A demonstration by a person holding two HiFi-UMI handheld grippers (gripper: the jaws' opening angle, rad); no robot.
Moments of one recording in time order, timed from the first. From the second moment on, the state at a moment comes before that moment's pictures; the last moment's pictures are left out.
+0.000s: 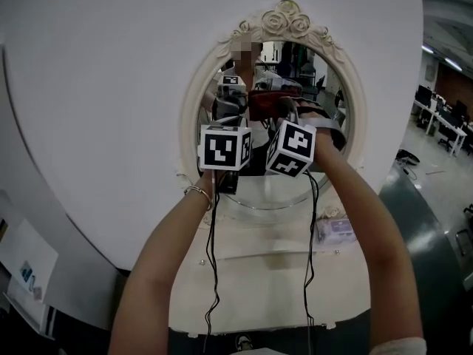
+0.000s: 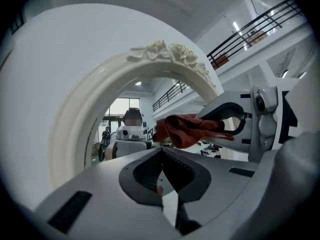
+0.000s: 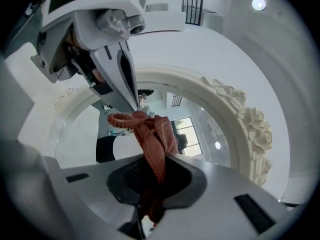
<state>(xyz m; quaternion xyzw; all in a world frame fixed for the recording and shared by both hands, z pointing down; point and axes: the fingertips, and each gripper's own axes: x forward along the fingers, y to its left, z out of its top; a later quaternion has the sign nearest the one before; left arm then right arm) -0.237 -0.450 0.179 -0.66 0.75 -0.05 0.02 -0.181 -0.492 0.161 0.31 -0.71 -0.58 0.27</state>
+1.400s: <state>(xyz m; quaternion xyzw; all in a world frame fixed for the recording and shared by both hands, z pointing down) -0.210 -0.435 0.488 -0.67 0.71 -0.09 -0.17 -0.168 -0.492 0.526 0.17 -0.78 -0.43 0.43</state>
